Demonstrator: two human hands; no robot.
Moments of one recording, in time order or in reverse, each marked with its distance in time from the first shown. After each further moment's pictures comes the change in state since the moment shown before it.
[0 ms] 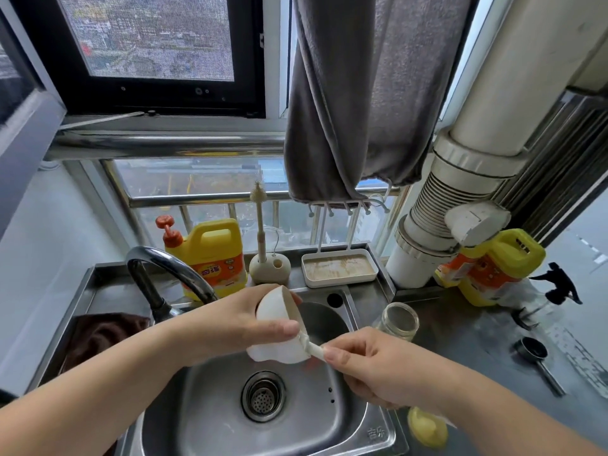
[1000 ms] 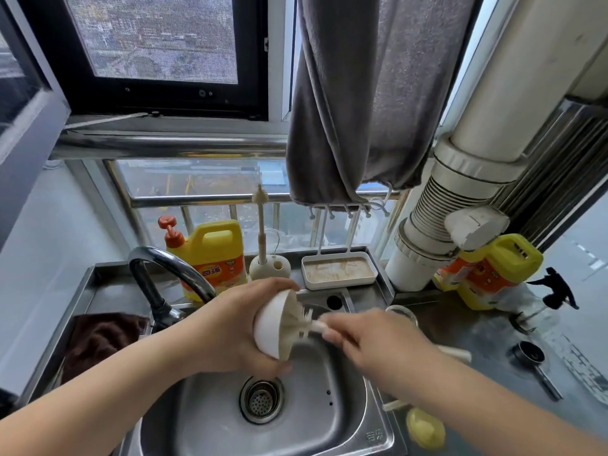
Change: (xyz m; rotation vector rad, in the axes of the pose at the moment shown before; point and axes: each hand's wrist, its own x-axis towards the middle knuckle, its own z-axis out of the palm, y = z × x) left_hand -0.005 -0.015 -0.004 0.578 0.278 0.406; right_hand 0.009 -0.006 -0.004 -0.952 0.435 -0.115
